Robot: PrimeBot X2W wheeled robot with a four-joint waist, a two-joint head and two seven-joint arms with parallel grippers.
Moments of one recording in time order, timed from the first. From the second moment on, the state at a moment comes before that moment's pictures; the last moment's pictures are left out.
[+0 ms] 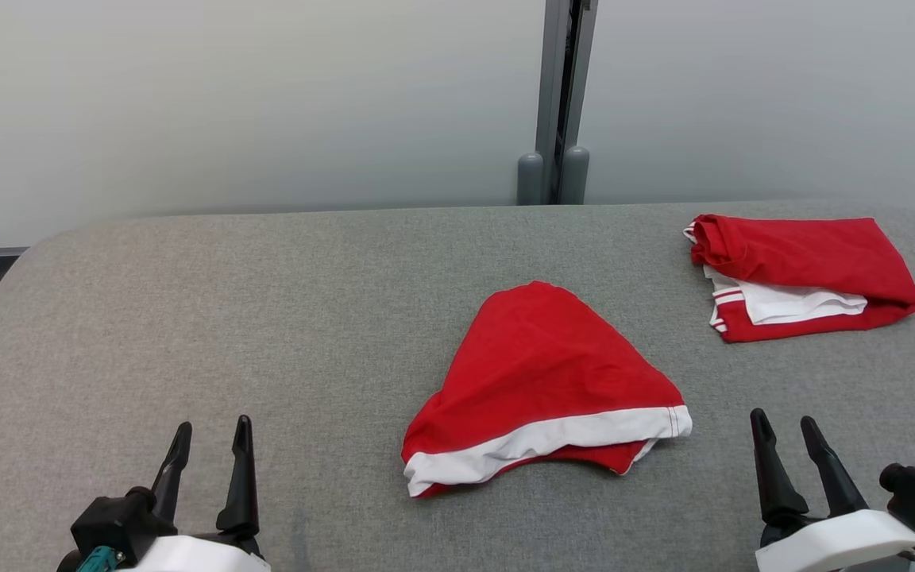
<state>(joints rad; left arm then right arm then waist) 0.01 0.05 -0.01 0.28 -0.30 -0.06 -0.26 -0.03 -0.09 0.07 0.33 0.53 0.13 -0.23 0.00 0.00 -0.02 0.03</state>
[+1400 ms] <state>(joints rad) -0.23 0.05 -0.54 0.64 -0.57 -0.09 -0.04 -0.28 -0.15 0.24 0.51 0.64 0.13 0.16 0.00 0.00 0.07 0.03</state>
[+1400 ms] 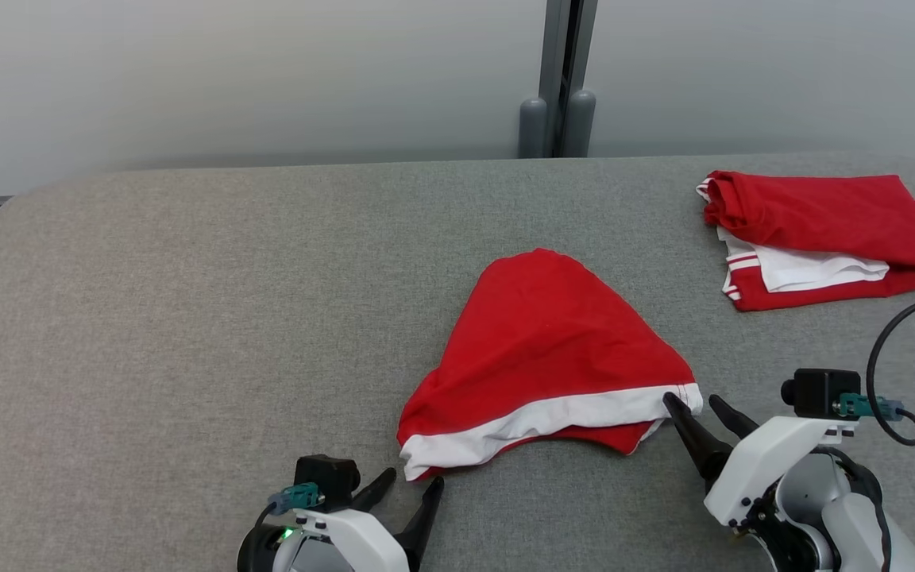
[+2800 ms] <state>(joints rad) -0.41 0.05 -0.85 0.89 -0.83 -0.06 -0.22 -0.31 -0.13 0.27 0.52 0.72 0.13 0.13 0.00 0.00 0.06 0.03</state>
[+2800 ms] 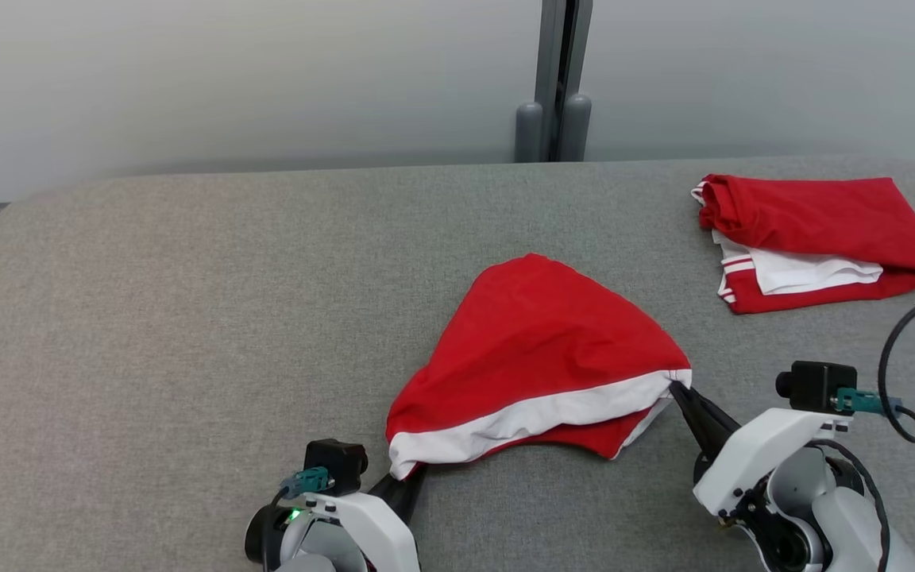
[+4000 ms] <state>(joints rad) -0.31 0.50 -0.91 0.19 -0.68 0.17 0.13 -0.01 -0.11 0.10 -0.01 0.83 0.13 0.29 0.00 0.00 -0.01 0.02</state>
